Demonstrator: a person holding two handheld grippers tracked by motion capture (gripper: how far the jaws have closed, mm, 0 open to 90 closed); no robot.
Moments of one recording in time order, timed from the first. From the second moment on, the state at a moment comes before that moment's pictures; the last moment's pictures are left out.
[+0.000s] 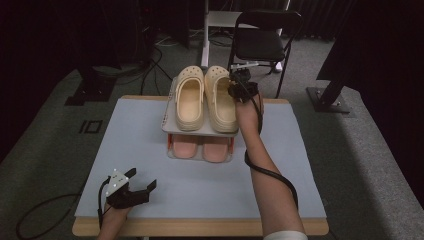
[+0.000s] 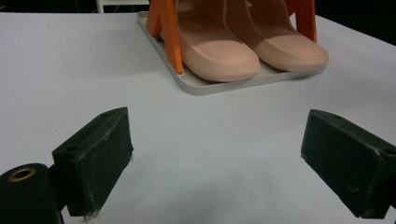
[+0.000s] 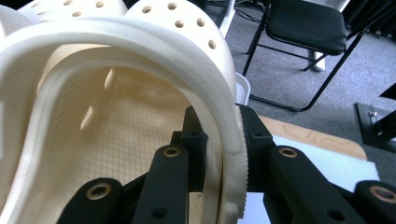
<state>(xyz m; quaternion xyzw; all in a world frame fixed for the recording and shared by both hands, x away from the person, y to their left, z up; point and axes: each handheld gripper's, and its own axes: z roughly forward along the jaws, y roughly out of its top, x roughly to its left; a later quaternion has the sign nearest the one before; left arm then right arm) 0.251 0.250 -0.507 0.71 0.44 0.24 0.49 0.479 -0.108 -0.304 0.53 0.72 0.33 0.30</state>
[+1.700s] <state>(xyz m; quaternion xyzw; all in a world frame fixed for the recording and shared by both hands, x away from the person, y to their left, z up) 0.252 0.245 -0.509 0.71 0.44 0.24 0.49 0.431 -0.143 -0.301 0.46 0.74 0.45 0.20</state>
